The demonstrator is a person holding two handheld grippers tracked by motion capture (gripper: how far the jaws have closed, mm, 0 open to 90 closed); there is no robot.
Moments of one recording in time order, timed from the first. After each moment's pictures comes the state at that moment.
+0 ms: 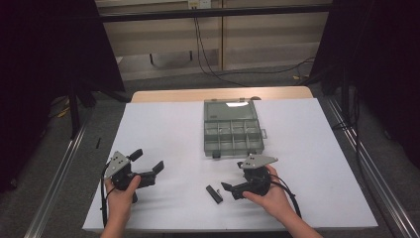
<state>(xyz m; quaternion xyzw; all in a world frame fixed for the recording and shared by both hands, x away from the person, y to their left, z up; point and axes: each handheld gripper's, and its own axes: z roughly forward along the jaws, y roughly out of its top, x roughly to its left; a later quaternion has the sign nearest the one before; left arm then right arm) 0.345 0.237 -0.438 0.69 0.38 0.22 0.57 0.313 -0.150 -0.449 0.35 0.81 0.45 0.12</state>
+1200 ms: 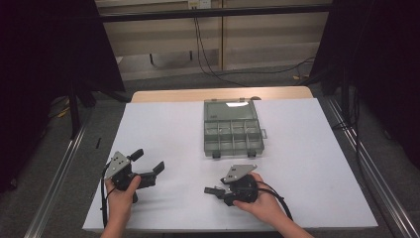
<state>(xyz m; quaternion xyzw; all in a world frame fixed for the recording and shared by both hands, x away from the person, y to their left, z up) 0.344 0.236 -0.437 0.70 0.37 0.22 0.58 0.303 -0.118 -0.456 0.27 0.87 0.39 0.10</state>
